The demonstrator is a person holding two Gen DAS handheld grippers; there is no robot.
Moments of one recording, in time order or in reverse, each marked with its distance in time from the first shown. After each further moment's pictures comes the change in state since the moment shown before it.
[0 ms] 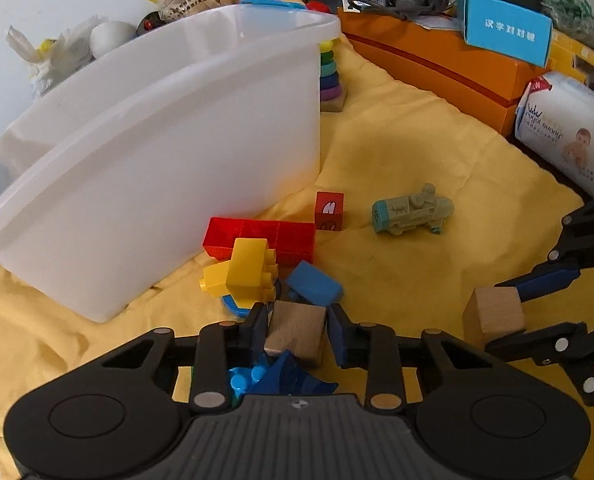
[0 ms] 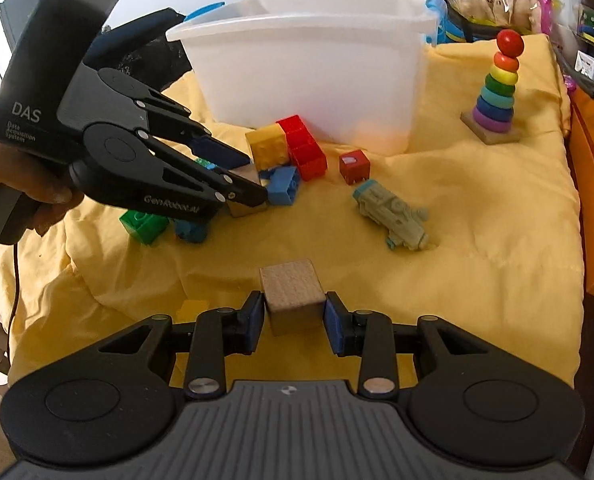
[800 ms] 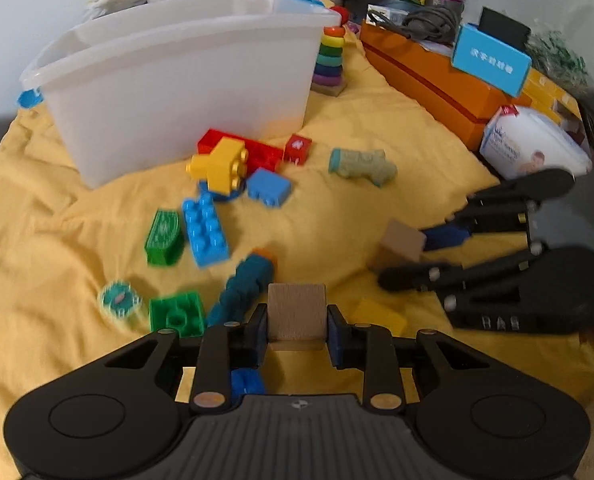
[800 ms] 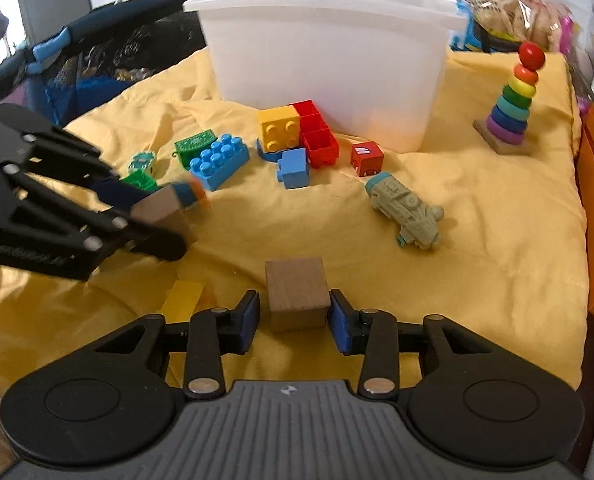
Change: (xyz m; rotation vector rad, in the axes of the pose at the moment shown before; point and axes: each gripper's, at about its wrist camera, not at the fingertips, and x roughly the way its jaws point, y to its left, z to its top) left arm -0.050 -0.037 -0.071 -0.257 -0.022 -0.049; right arm 0.013 0.009 -0.006 -0.115 0.012 -0.039
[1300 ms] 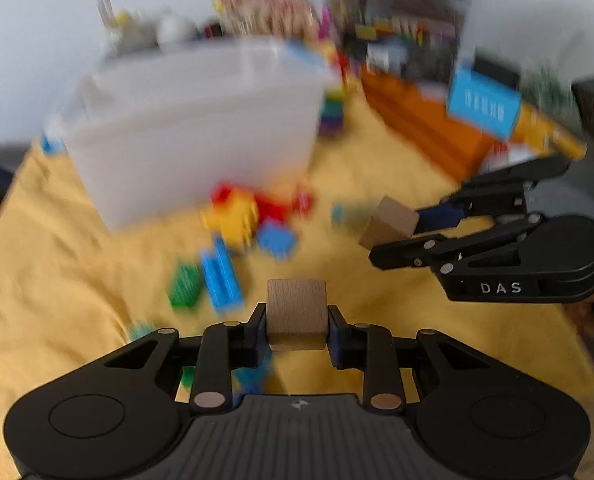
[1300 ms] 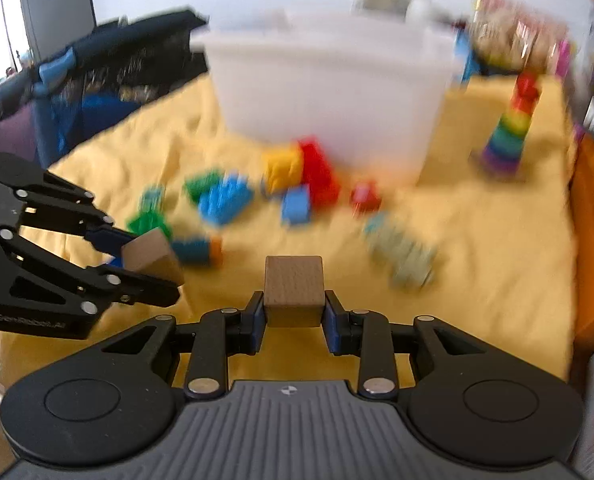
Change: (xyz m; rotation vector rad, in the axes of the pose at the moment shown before) left arm -0.041 0.005 0.026 -0.007 -0.136 0.020; right arm -0.022 0.000 0.024 0.001 -0.080 -0.013
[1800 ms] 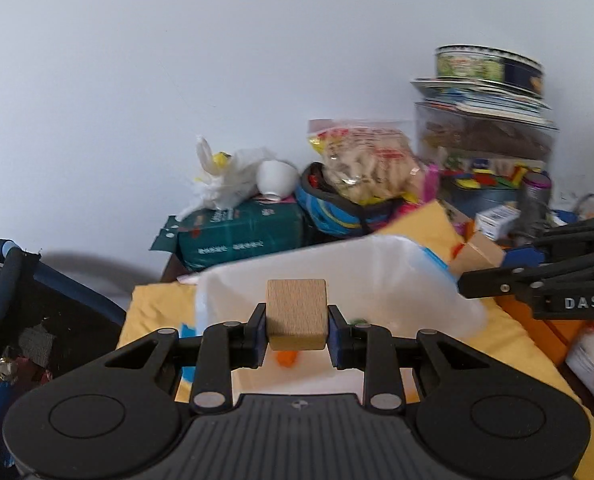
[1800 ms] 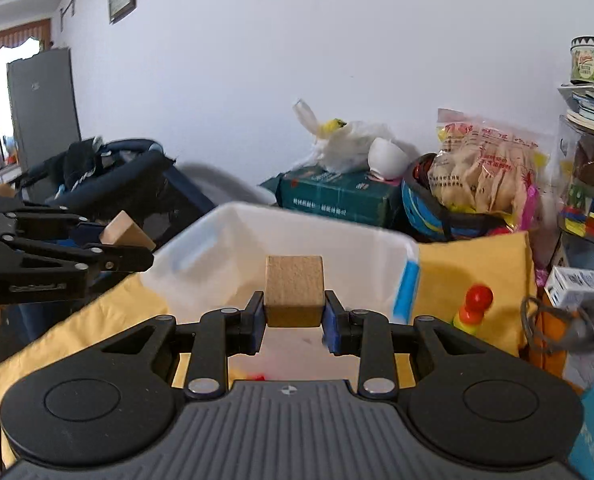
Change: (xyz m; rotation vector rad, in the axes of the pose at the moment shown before) left arm -0.019 0.079 0.135 -0.023 -0.273 0.242; right arm -0.035 -0.042 0.145 0.074 -0.274 -0.031
